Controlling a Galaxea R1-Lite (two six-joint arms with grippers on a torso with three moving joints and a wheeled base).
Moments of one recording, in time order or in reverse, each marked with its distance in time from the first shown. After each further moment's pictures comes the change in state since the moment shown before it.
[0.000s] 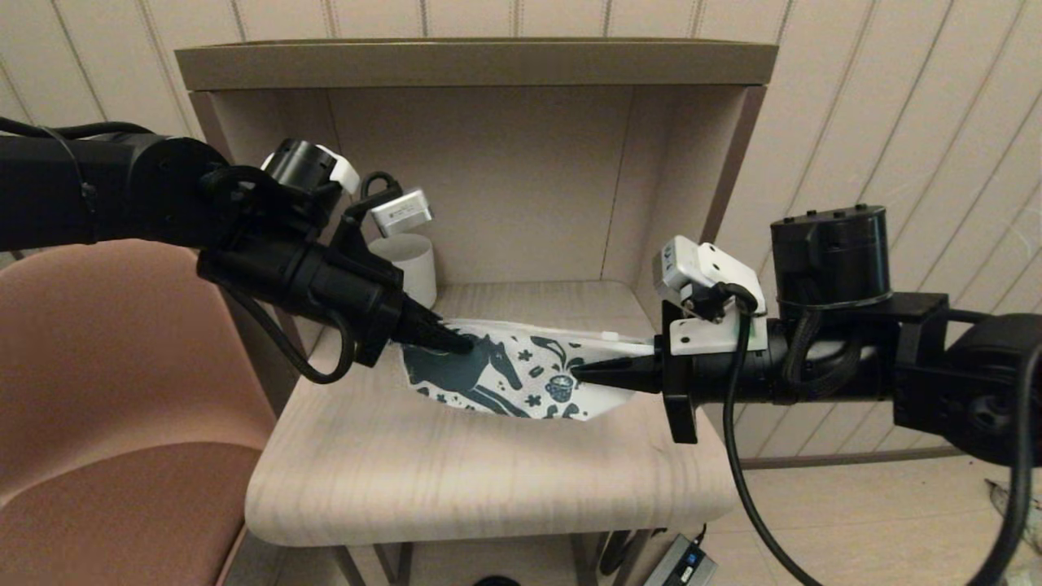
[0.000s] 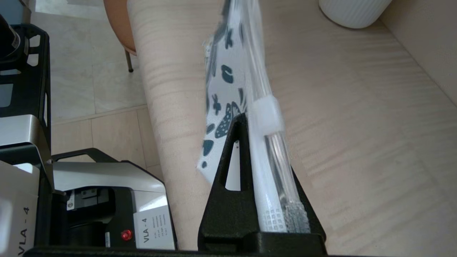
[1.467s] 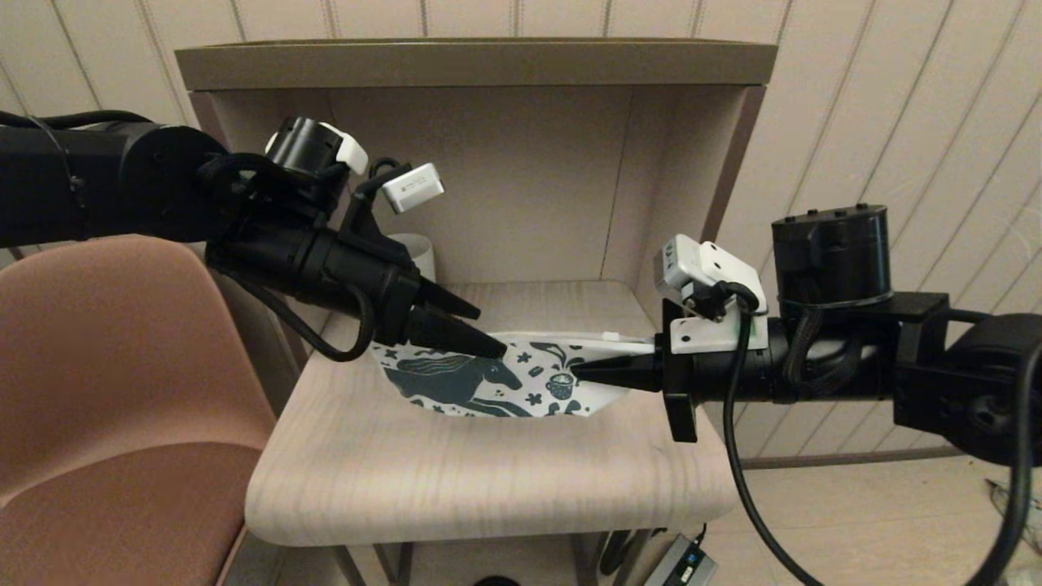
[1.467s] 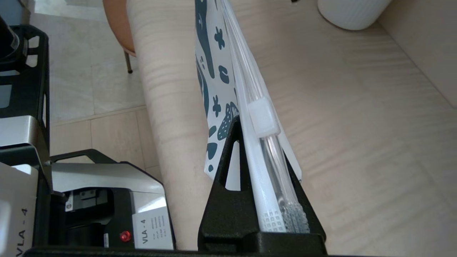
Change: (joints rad) left arm -0.030 -0.015 -0.015 -0.070 -0.018 -0.218; right arm 0.001 0.002 0.001 -0.010 0.002 -0.001
